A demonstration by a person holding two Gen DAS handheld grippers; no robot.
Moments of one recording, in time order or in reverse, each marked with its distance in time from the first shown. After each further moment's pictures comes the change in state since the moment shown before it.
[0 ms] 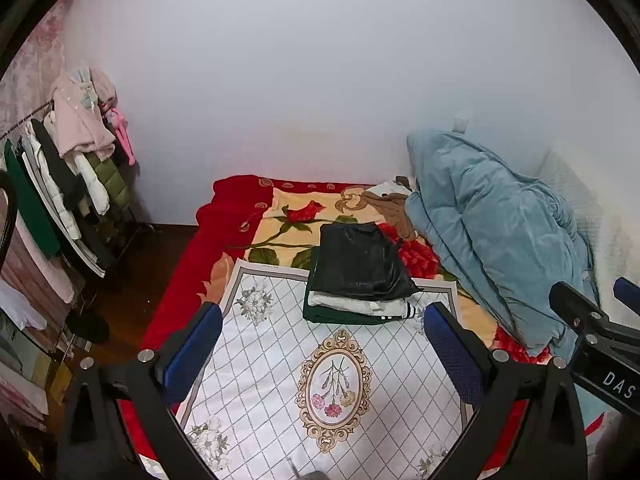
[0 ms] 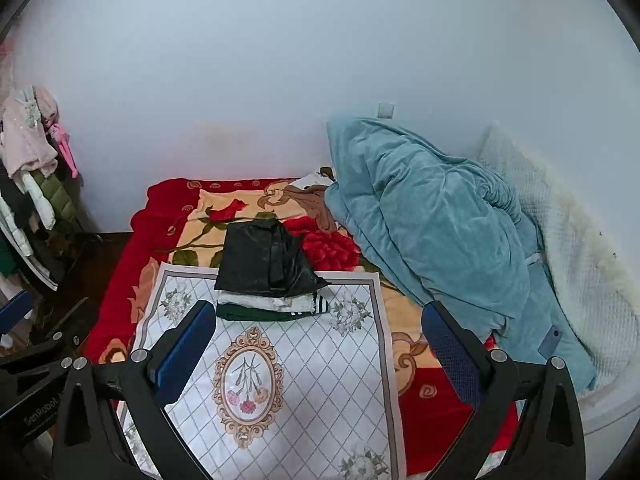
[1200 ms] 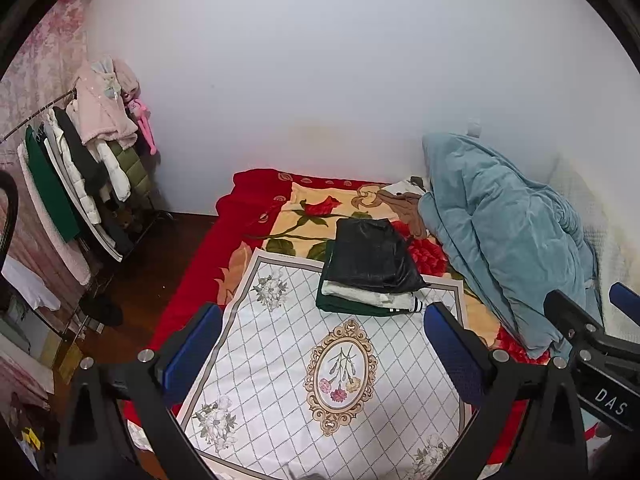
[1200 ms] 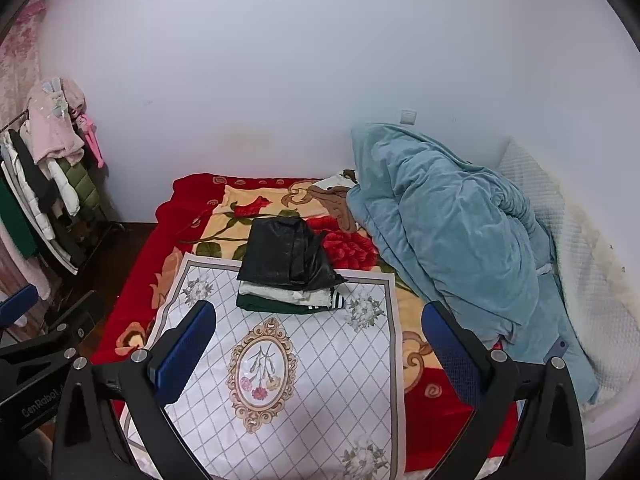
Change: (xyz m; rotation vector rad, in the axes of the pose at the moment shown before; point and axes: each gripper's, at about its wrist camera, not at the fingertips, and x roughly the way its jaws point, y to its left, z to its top) left arm -0.044 0.010 -0.012 -0.044 0.011 0.047; right arm -0.038 0.000 -0.002 -0.056 -0.001 0.083
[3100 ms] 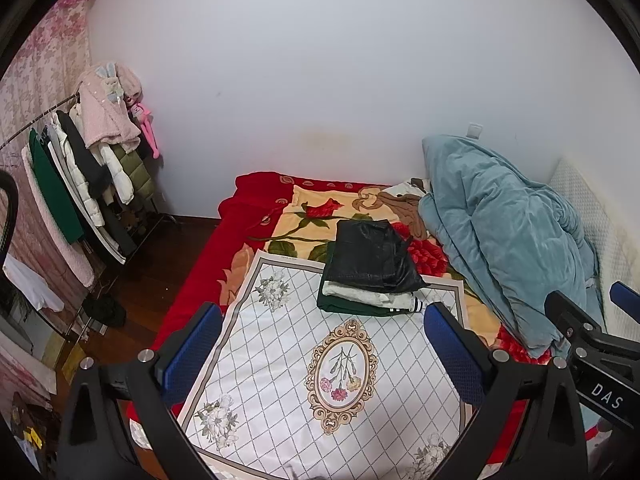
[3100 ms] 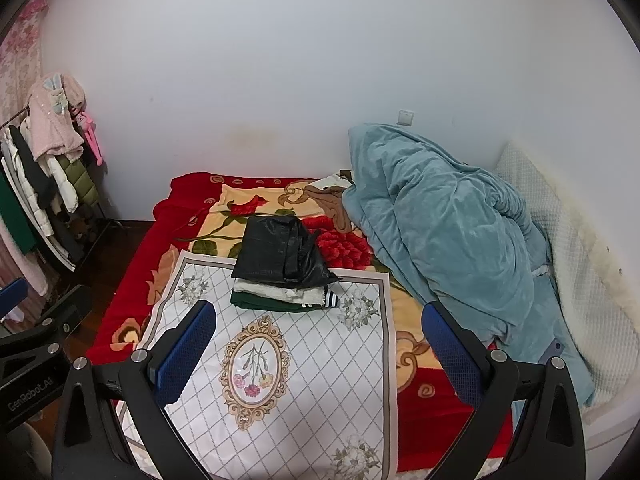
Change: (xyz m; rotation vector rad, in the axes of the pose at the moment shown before) left arm -0.011 -0.005 0.001 0.008 -0.006 0.010; right arm -0.010 -0.003 -0.012 0.000 -0.003 -0.025
